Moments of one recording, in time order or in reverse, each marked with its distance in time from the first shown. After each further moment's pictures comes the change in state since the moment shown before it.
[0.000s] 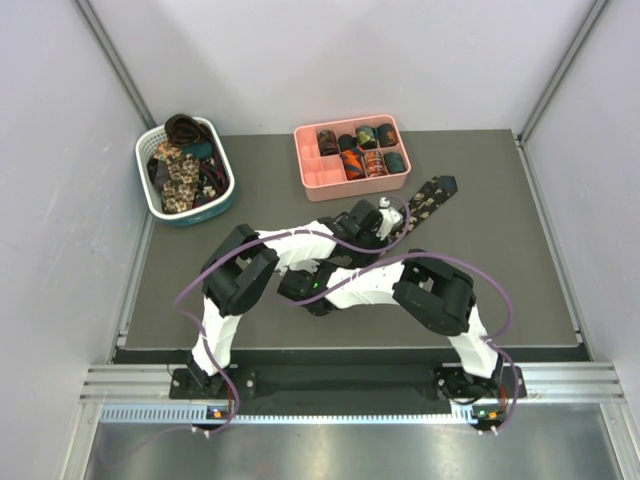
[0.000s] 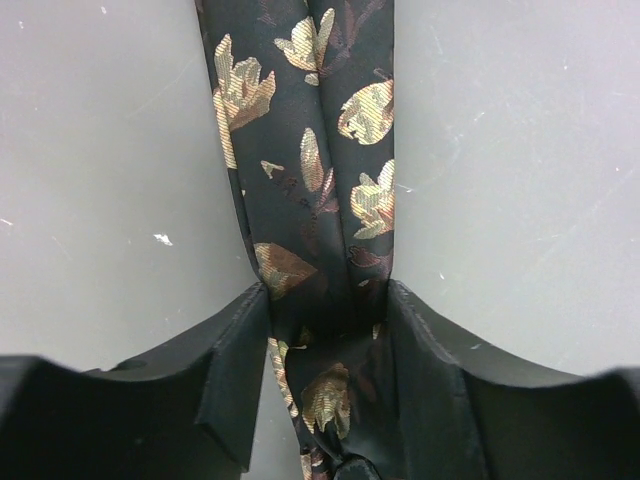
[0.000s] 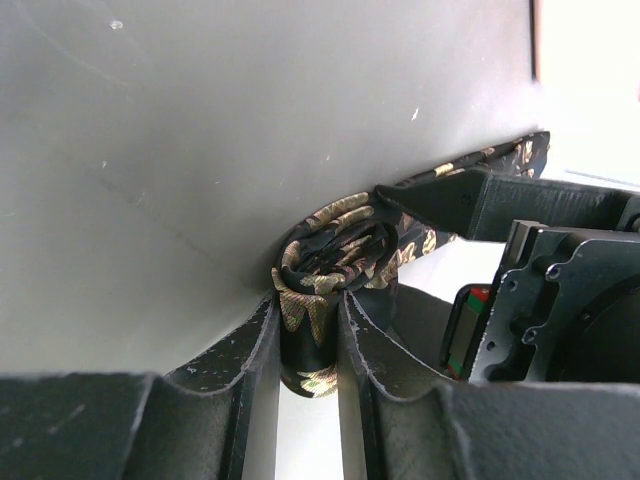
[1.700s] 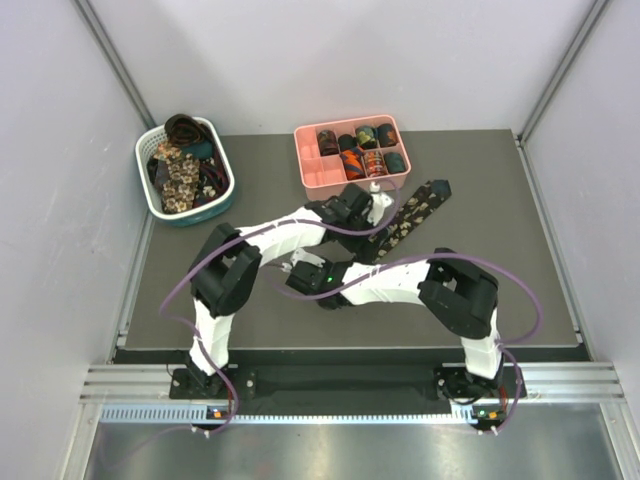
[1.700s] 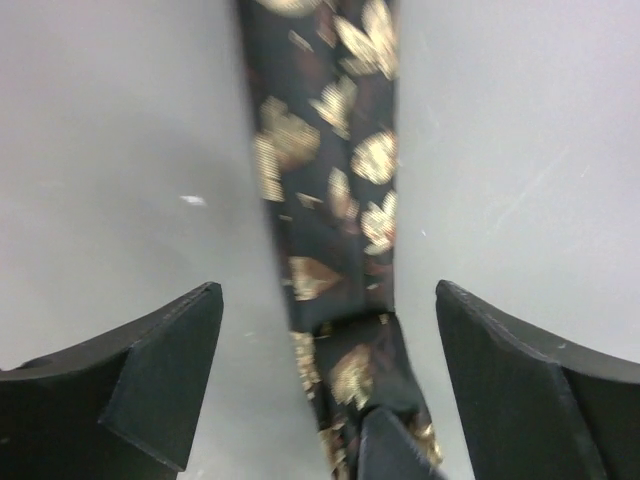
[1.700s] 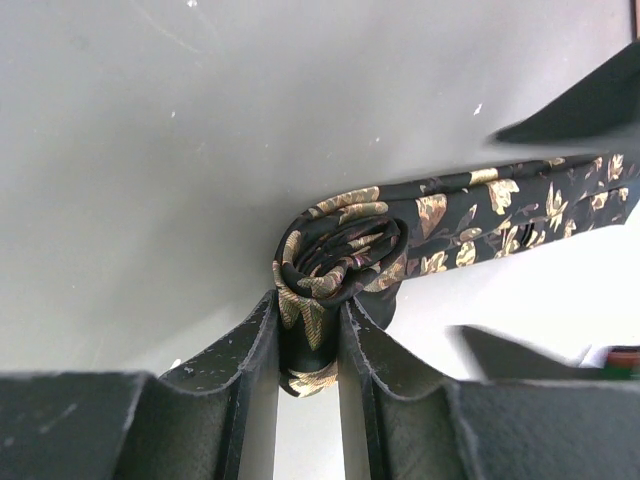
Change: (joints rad) left arm 0.049 -0.064 0.059 -0.135 0.099 -0.028; right arm -0.029 -0.139 -0.078 0.038 -0.221 0.012
